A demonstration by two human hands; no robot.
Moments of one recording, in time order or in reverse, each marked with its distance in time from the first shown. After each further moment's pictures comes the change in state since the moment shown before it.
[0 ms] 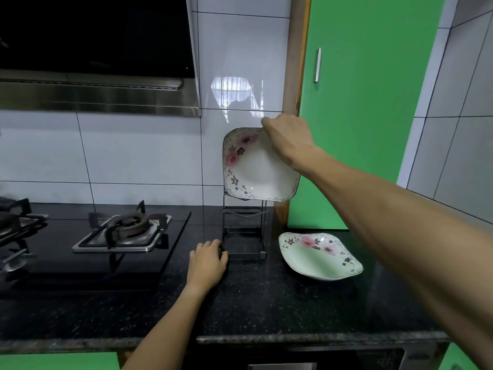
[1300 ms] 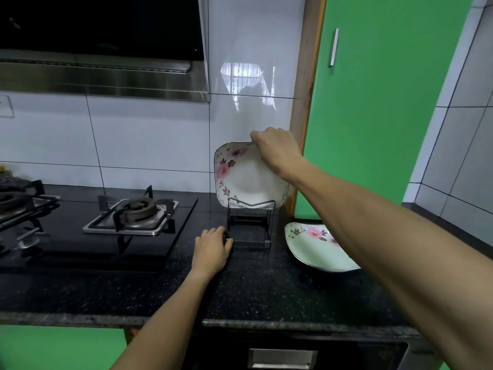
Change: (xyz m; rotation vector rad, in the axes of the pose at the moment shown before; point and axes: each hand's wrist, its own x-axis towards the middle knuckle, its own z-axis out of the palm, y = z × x) left_hand -0.002 0.001 0.000 -0.010 -0.005 -0.031; right_hand -0.011 -0.041 0.042 0.139 -0.069 -0.066
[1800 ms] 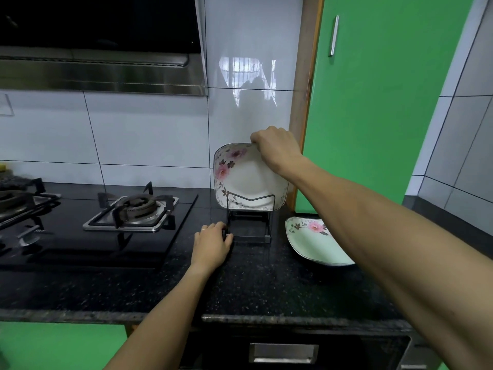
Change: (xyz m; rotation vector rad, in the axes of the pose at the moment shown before) left_hand 0.004 0.001 0.002 -0.005 -0.001 -0.013; right_hand -0.005 0.003 0.017 0.083 -0.011 0.064
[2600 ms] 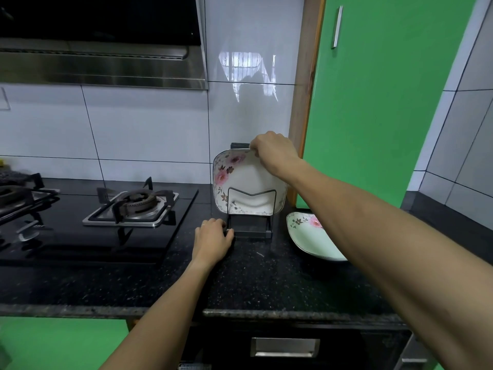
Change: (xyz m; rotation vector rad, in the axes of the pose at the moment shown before) left_hand 0.003 -0.002 0.001 0.010 -0.004 -0.038; right_hand -0.005 -0.006 0.020 0.118 -0.094 0.024
